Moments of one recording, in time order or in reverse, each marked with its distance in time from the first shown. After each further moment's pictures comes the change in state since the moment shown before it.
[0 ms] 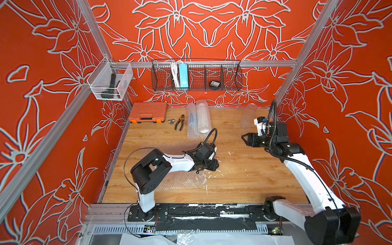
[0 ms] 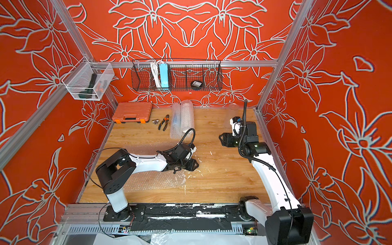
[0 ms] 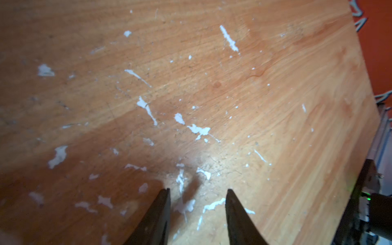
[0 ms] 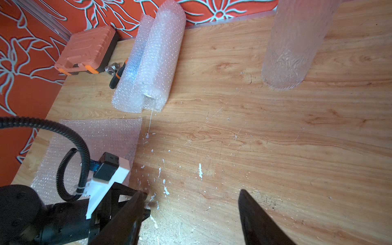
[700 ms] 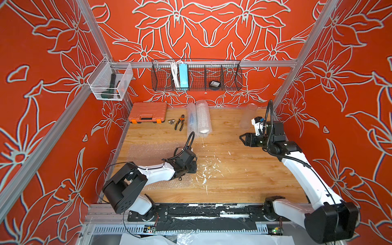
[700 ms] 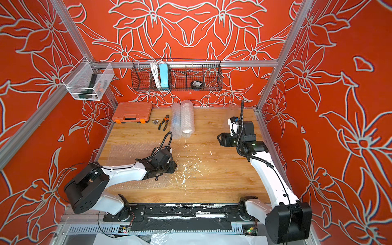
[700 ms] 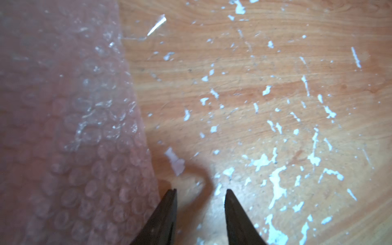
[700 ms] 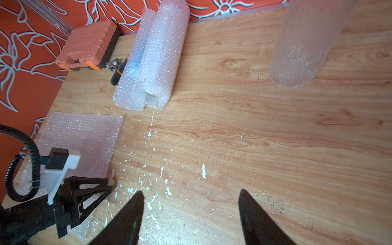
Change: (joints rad) left arm 0.137 -0.372 -0.374 -0.060 -0.266 -0.086; right arm 0.032 0.043 0.000 0.026 -0.002 0.010
